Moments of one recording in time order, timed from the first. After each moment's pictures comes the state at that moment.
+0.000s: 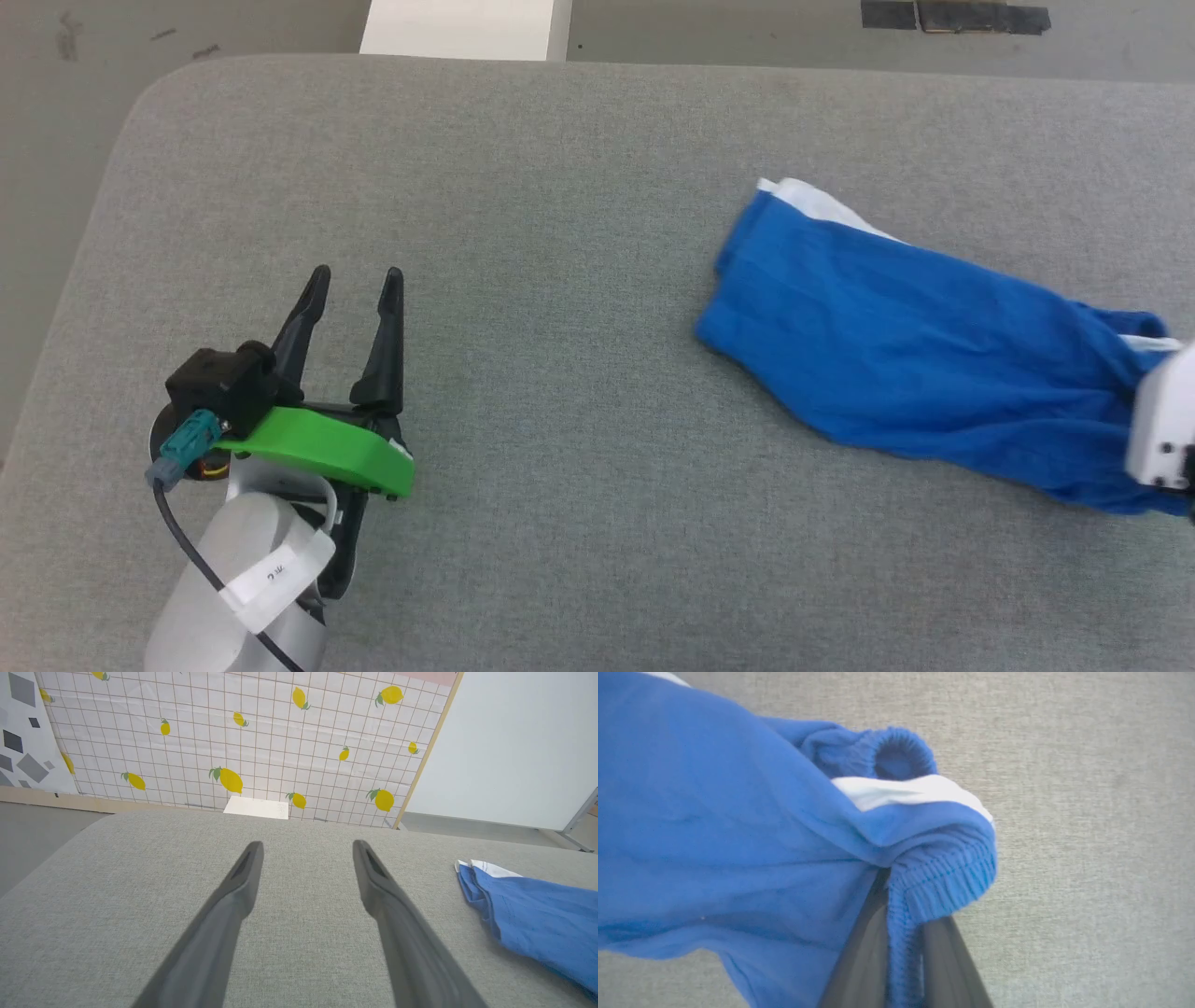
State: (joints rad) left arm -0.32 0.26 -0.23 0.21 -0.47 -0.06 -0.26; right arm -0.35 -0.24 -0.31 0.18 0.14 0.13 0.91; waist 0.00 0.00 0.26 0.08
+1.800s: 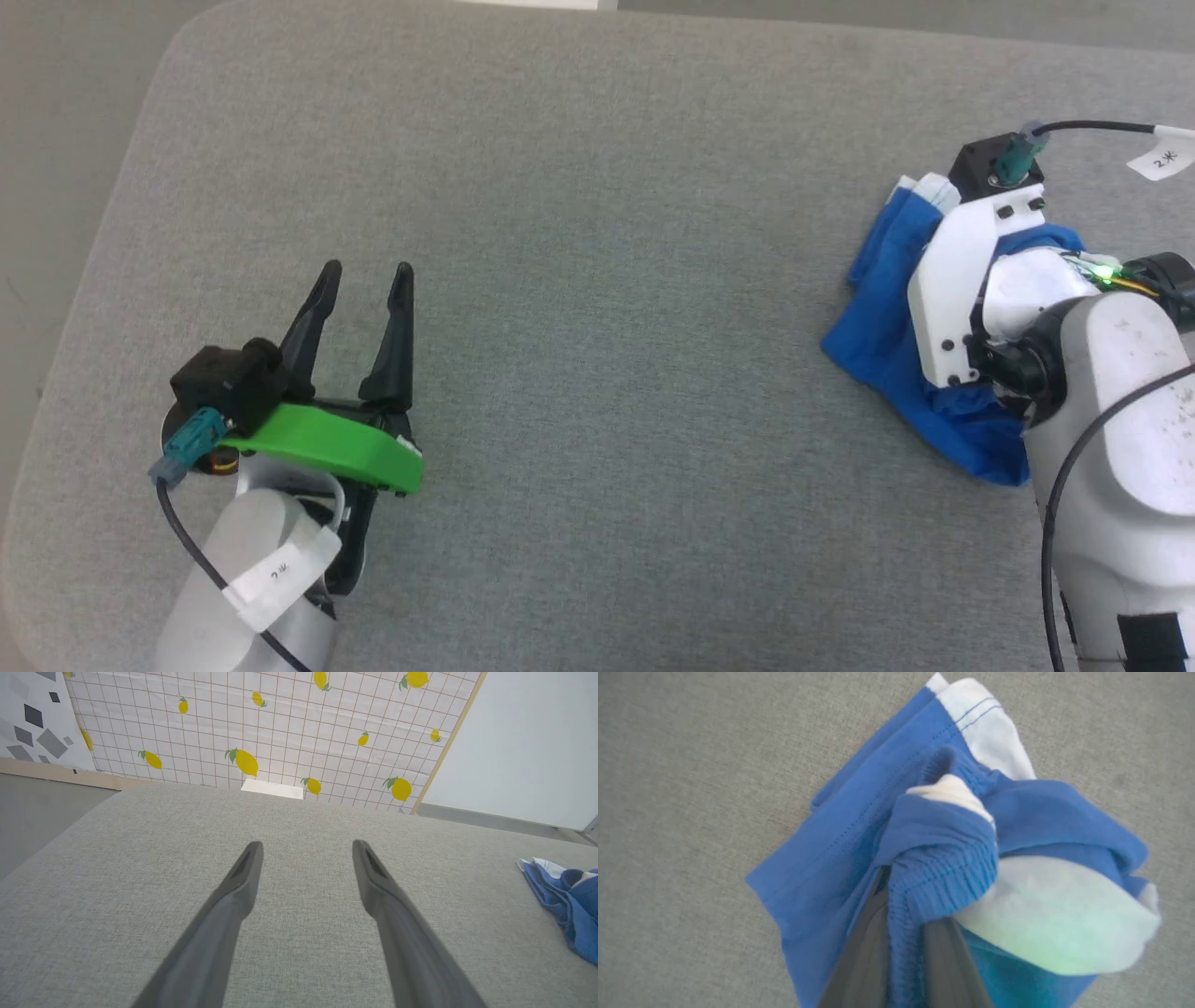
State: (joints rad) left arm -0.32 0.22 -0.21 0.21 -0.46 -0.09 -0.26; right arm -0.62 -0.13 0.04 0.29 0.05 0.13 1.03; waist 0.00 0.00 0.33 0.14
